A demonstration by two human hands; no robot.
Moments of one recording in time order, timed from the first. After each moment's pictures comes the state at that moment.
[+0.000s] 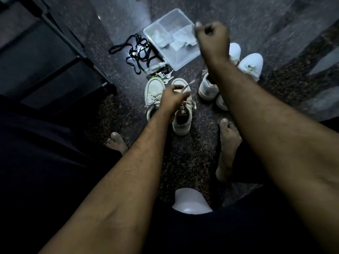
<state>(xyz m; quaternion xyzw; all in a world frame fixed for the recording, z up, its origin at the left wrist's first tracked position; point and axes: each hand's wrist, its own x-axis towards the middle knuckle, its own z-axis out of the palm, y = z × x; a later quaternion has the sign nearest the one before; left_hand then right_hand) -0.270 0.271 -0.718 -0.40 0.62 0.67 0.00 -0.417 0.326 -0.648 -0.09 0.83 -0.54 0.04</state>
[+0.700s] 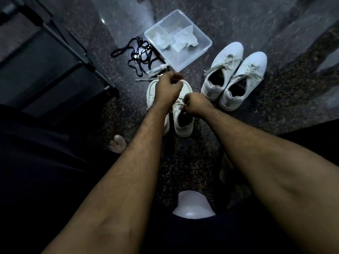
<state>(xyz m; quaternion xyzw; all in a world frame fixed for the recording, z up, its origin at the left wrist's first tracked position) -0.289 0.242 -0.712 -0.34 0.75 0.57 -0.05 -0.345 0.358 -0.755 -0.27 0.90 -0.15 0.30</state>
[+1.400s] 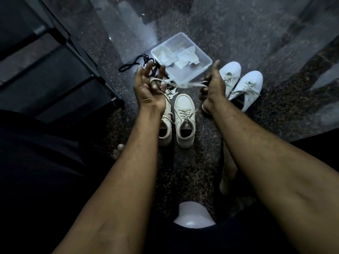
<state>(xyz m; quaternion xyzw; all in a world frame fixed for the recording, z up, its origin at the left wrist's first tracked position) -0.277 0.211 -0.651 -0.29 0.26 0.88 -0.28 -0.377 0.344 -0.671 0.20 0.60 -0.73 0.25</state>
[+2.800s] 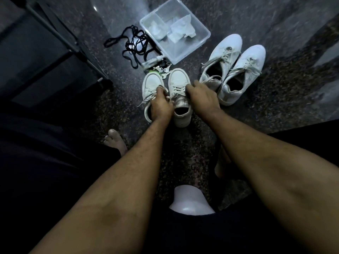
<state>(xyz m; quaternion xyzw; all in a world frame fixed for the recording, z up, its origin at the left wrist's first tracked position) -0.244 0.265 -0.764 -0.43 0.81 0.39 -0.03 -0.337 0.380 -0.751 -0.36 0.92 -0.07 0.11</state>
